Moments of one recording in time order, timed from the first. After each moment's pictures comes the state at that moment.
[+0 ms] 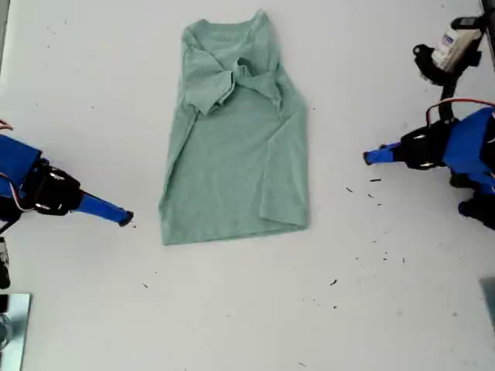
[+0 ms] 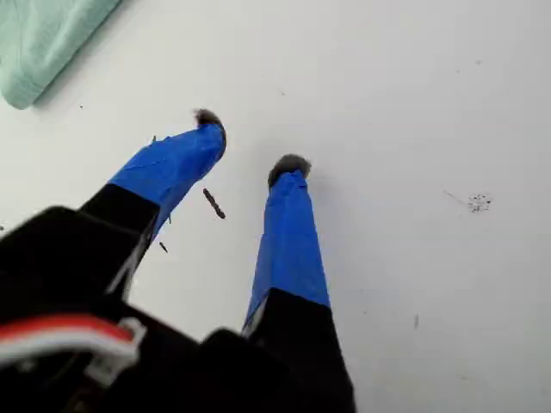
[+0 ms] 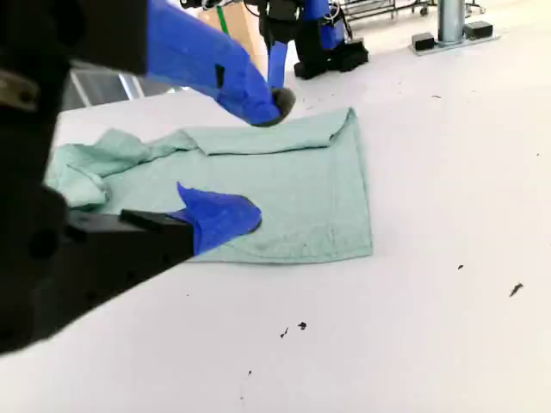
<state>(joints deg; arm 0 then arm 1) 9.8 206.0 184.8 60.3 5.7 26.5 200.1 175.3 76.3 -42.5</state>
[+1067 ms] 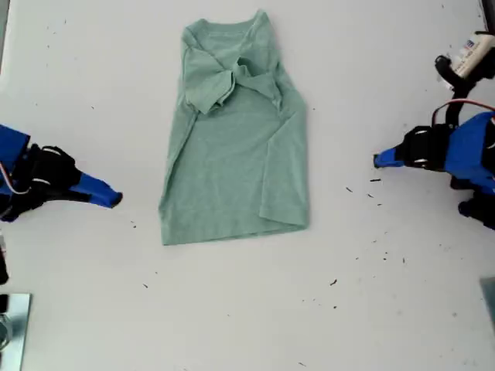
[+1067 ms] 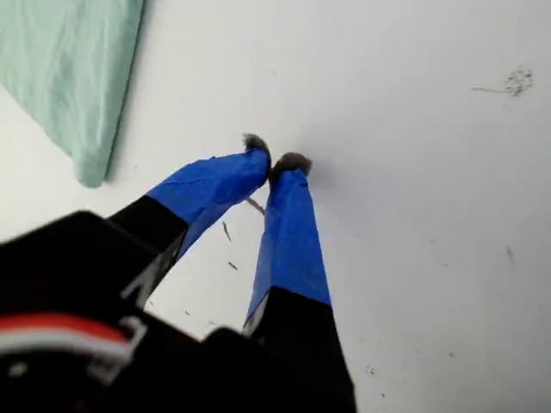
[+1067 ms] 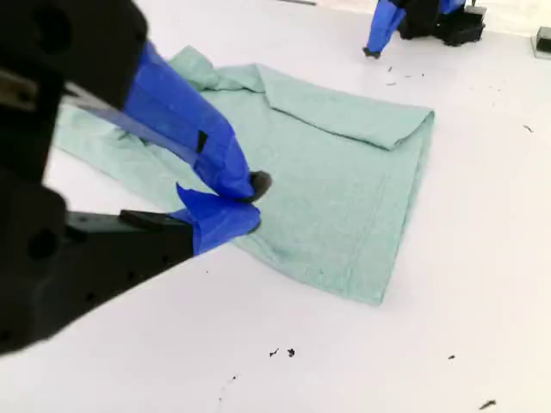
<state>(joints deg) 5.2 194.3 169.5 63.7 -15.9 22.3 200.1 175.3 77.5 -13.9</state>
